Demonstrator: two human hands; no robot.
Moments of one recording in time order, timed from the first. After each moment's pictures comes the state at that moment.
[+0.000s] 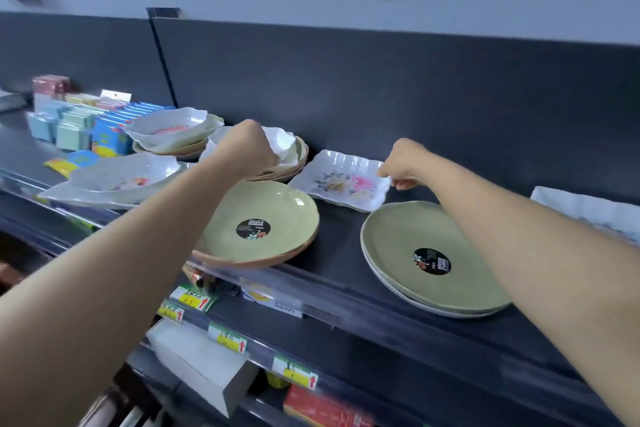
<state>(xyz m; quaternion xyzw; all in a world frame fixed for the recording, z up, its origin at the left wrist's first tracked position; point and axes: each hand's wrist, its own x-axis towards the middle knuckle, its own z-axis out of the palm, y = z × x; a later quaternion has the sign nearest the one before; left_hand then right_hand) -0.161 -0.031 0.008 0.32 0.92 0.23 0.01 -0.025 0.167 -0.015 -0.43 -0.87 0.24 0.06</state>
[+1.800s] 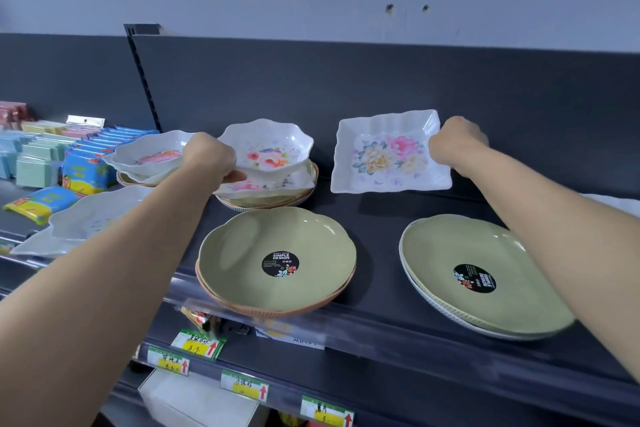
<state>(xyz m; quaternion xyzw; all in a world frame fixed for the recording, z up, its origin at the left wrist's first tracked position) -0.243 -0.053 0.012 0.17 0.88 0.41 0.16 -0.022 0.170 0.020 -0.56 -0.79 0.14 0.21</state>
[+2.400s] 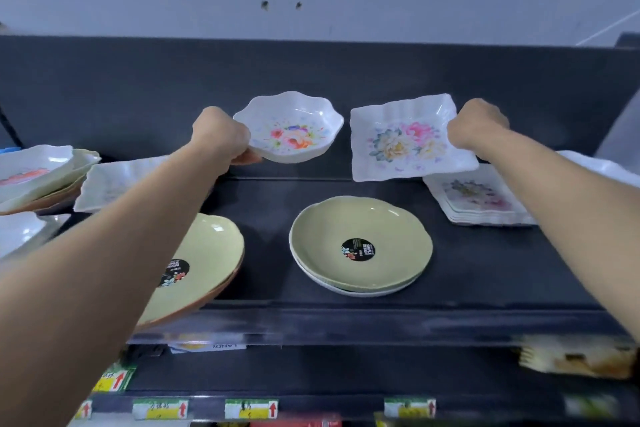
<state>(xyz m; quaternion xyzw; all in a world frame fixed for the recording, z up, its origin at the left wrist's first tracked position) -0.115 0.059 0.034 0.30 0.82 0.47 0.15 0.153 0.212 0.042 -0.67 -0.70 0.07 0.22</state>
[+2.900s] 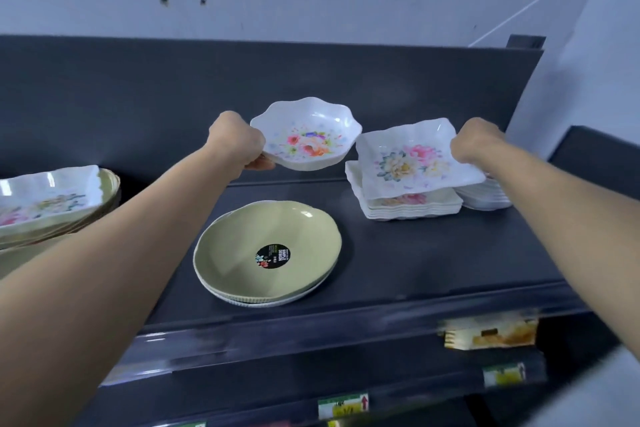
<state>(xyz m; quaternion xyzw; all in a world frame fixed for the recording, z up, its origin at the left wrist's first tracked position) -0.009 0.137 0.024 0.38 0.78 0.46 0.20 0.280 0.249 0.030 -0.74 -0.65 0.05 0.16</state>
